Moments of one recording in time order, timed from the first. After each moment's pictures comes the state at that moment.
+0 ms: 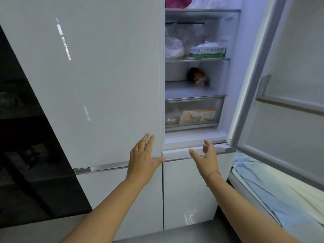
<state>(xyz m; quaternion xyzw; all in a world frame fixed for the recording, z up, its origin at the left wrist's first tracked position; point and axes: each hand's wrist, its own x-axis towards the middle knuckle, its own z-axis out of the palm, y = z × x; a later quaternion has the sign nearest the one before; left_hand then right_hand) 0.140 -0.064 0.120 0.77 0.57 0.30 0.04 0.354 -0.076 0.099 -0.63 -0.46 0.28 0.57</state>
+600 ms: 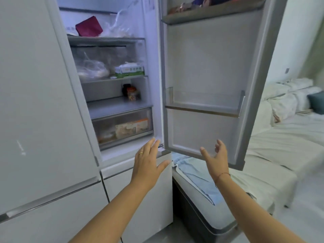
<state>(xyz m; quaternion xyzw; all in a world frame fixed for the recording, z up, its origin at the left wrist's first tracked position) 0.366 -0.149 0.160 0.86 0.39 0.31 0.07 0.581 -0.226 0.142 -0.69 -0.32 0.11 0.64</state>
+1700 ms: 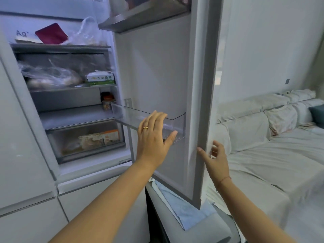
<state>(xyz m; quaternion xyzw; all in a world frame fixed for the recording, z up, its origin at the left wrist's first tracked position) 0.602 -0.175 0.252 0.82 0.32 0.48 -0.02 0.792 -0.241 0.164 -0.63 -0.37 0.13 0.67</state>
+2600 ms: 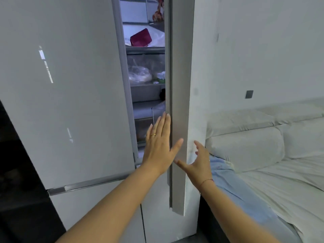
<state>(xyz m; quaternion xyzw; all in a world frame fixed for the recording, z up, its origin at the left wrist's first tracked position) 0.301 -0.145 0.238 0.83 0.41 0.38 -0.04 0.441 -0.170 0.164 -0.64 -0.52 0.13 0.55</state>
